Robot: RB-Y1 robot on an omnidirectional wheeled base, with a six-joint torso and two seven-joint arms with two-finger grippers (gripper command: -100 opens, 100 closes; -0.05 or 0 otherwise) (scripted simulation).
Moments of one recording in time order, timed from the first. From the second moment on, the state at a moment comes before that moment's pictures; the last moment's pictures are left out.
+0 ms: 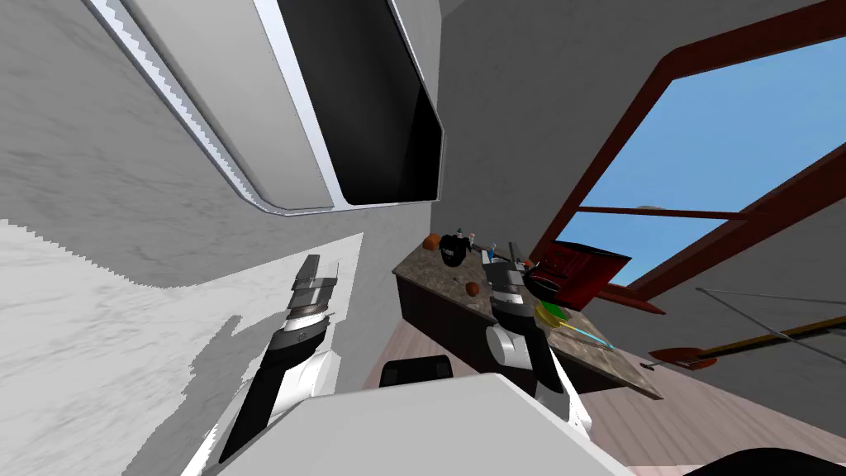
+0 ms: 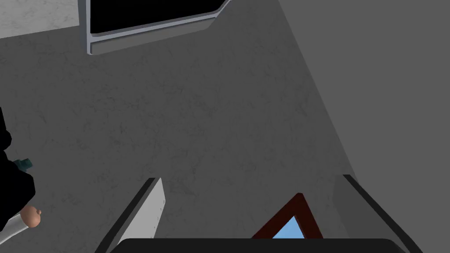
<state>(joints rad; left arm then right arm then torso) 0.51 0.03 0.07 -2.29 -0.09 -0.49 -0.04 0.46 -0.03 -0.07 -2.35 -0.11 -0.39 -0.17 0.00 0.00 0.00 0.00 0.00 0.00</state>
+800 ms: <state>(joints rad) 0.51 0.03 0.07 -2.29 -0.09 -0.49 -0.04 0.60 -0.27 -0.16 -2.30 -0.22 -0.33 -0.09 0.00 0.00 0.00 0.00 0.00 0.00</state>
